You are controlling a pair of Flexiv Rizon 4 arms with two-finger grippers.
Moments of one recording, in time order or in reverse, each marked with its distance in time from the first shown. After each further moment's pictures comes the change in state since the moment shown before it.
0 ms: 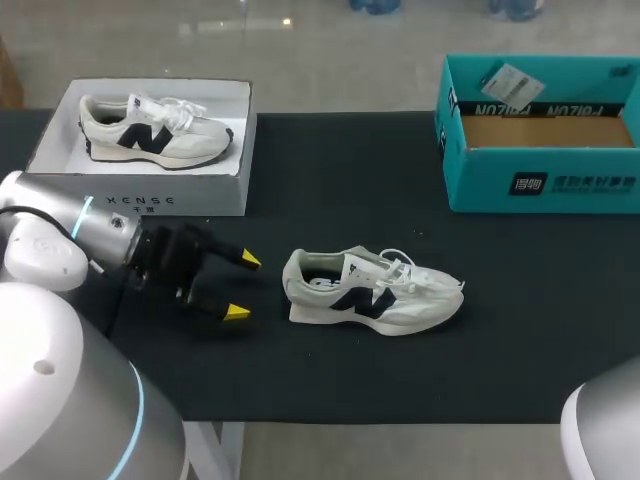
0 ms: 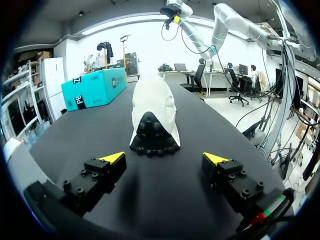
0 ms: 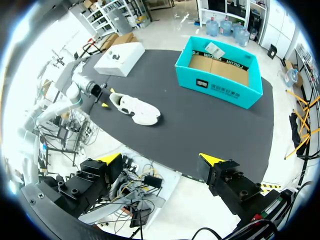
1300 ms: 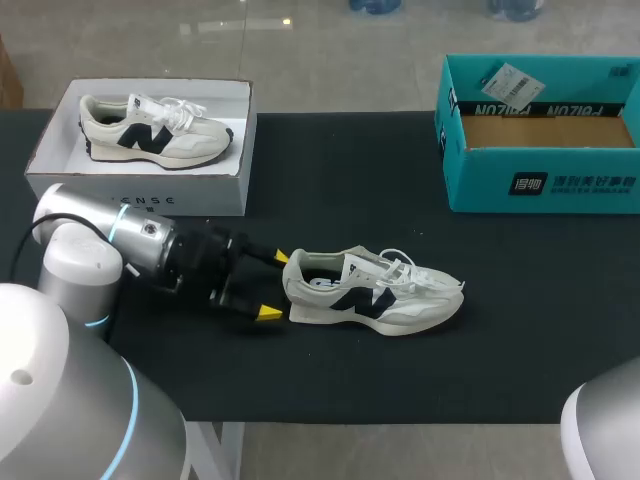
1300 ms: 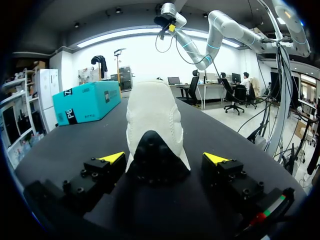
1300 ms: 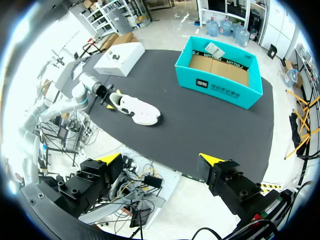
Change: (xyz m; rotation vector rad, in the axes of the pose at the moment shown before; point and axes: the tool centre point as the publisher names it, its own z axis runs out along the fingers) left arm -0.008 -0.021 0.050 0.131 0.043 0.042; right arm 0.000 0.000 0.000 0.000 0.000 0.000
